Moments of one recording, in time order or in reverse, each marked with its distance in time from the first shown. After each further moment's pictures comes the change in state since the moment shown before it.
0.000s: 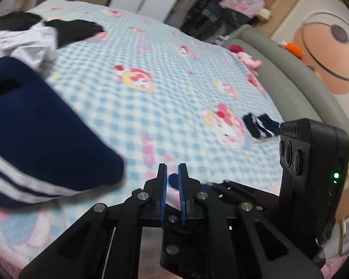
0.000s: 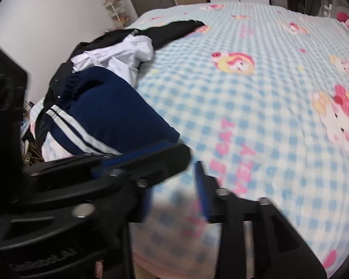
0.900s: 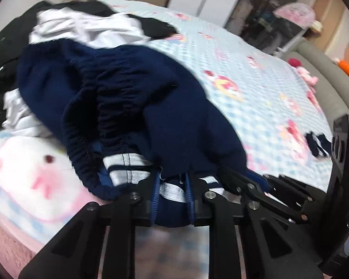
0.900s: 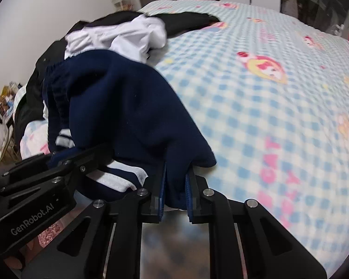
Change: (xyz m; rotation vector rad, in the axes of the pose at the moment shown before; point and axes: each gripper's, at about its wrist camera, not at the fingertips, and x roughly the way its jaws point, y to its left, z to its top) left arm -0.024 0.068 -0.017 -0.062 -0.020 0.275; right arm 0.060 0.040 0.011 -0.093 0.009 -0.134
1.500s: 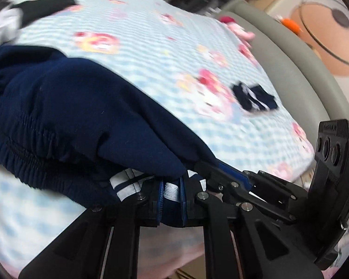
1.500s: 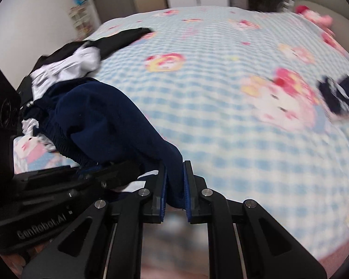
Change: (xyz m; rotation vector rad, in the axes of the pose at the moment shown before) left arm 0.051 -0.182 -0.040 0.160 0.220 -0.383; right arm -0.097 -0.167 -0.061 0.224 -0.036 -0.140
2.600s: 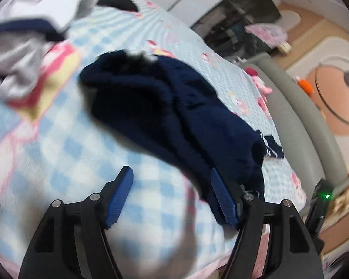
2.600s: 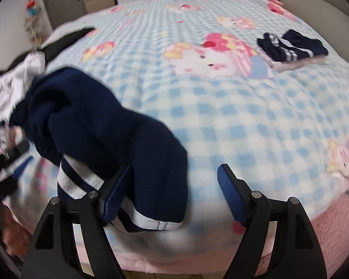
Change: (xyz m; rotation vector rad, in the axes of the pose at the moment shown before) left arm -0.051 0.117 -0.060 -0.273 -0.284 -0.014; right arm 0.000 -0.043 -0.044 0.153 -0.011 -0.185
